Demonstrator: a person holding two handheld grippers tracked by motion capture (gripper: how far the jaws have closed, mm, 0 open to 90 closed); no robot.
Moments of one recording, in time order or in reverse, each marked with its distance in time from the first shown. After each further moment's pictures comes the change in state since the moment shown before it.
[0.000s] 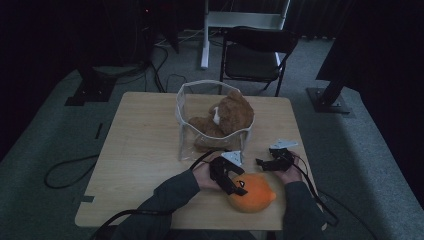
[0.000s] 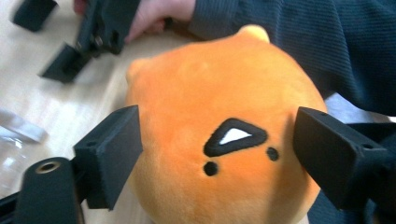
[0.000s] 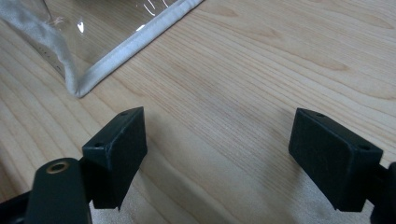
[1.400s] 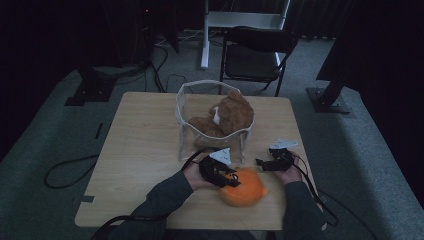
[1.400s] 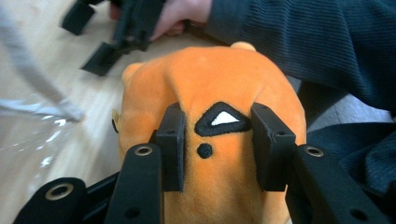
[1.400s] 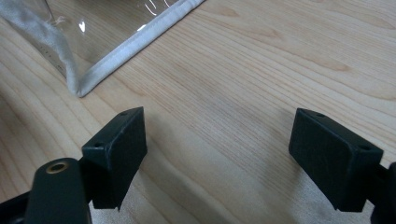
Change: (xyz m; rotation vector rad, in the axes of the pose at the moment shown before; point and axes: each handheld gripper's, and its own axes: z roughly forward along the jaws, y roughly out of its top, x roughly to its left) left arm -0.010 -0.012 -0.033 -0.054 0.121 0.009; right arm 0.000 0.000 0.000 0.000 0.003 -0.002
